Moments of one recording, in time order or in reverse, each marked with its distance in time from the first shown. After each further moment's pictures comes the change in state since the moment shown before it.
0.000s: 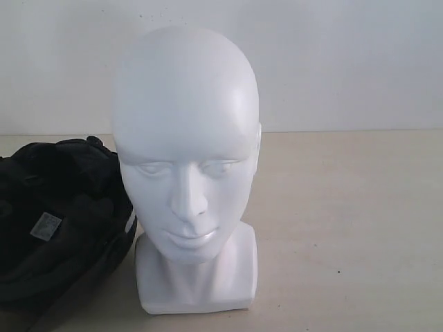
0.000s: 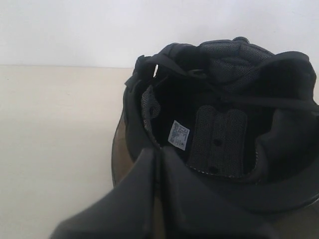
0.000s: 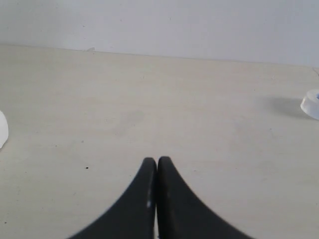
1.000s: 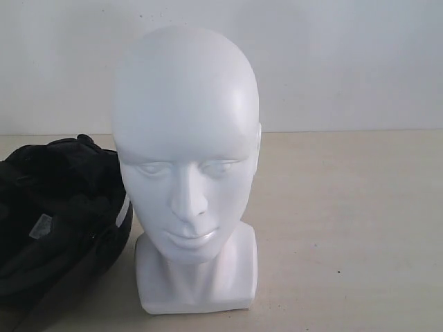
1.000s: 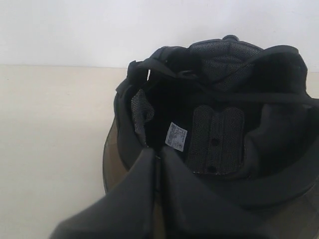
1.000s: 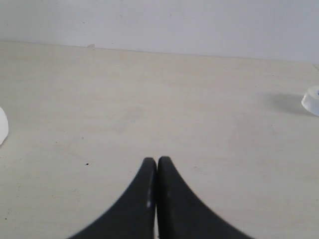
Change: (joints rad) left arm 0.000 0.000 0.000 0.000 0.000 0.000; right arm 0.000 0.000 0.000 0.000 0.010 0.000
